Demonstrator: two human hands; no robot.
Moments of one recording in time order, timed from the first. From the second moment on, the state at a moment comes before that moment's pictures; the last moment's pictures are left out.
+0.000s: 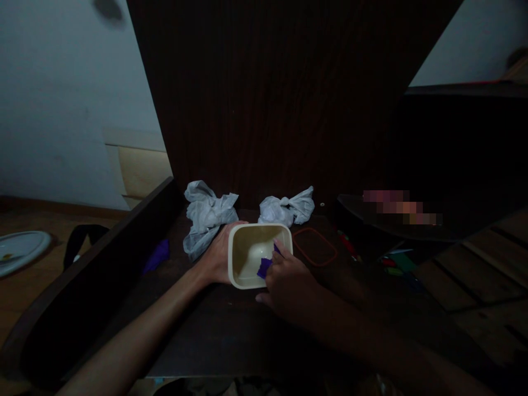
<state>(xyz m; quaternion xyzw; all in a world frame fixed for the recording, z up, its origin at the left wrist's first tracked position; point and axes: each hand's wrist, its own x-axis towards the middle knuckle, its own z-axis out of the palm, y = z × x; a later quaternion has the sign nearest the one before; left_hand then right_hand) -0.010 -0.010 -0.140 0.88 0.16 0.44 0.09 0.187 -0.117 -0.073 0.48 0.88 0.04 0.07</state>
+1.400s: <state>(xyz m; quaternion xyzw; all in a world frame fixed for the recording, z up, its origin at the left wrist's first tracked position) -0.015 -0.007 -0.136 0.88 0.15 0.44 0.07 0.184 -0.155 -0.036 0.47 0.88 -0.03 0.06</state>
